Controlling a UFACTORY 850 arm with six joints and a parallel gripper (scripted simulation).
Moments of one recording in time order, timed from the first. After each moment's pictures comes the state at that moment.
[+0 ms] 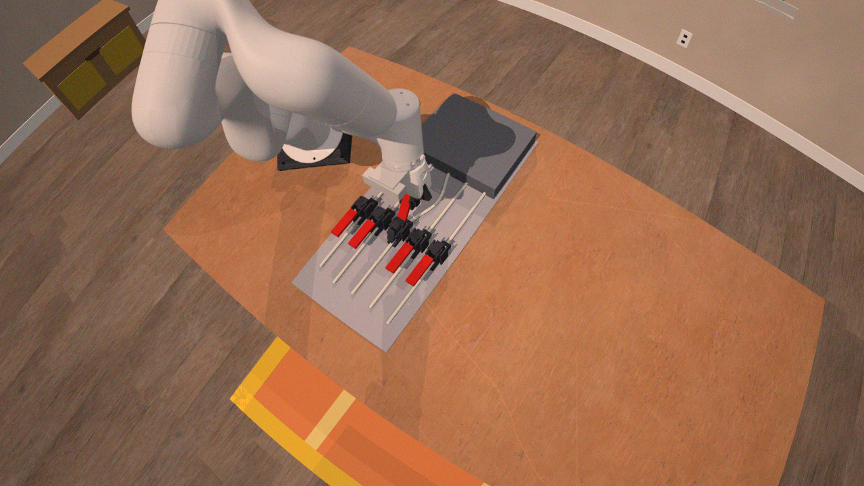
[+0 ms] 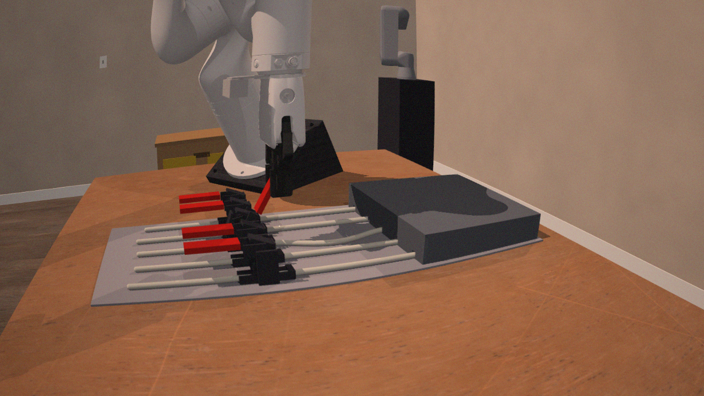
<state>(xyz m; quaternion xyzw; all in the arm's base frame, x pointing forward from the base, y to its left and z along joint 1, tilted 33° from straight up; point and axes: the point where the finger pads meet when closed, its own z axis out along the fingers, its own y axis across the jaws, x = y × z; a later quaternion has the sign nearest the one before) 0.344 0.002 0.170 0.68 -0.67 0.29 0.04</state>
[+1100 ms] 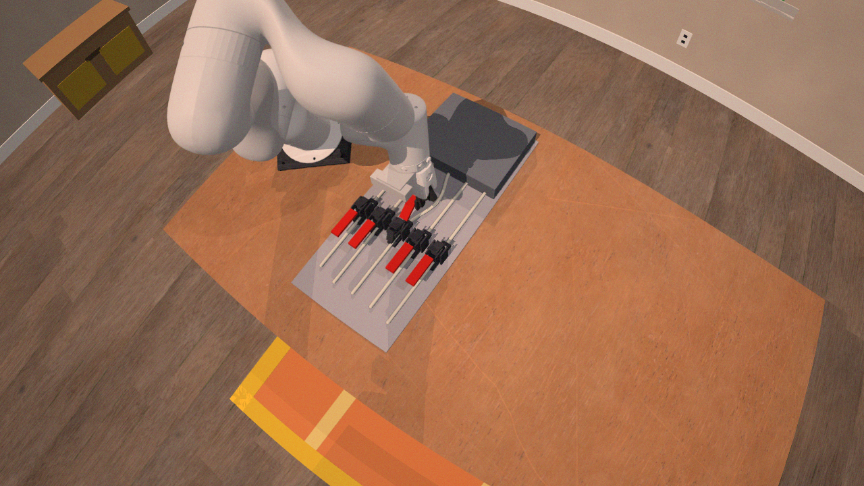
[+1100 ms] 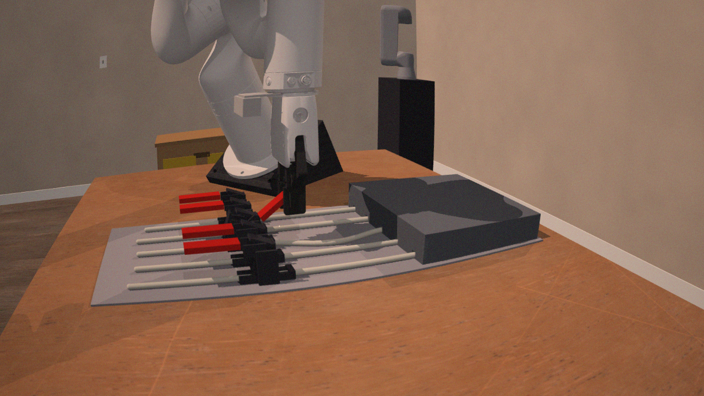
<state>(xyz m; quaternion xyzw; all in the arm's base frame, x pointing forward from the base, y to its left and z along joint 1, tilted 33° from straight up) 0.355 0.007 0.138 0.68 -0.67 0.28 0.04</state>
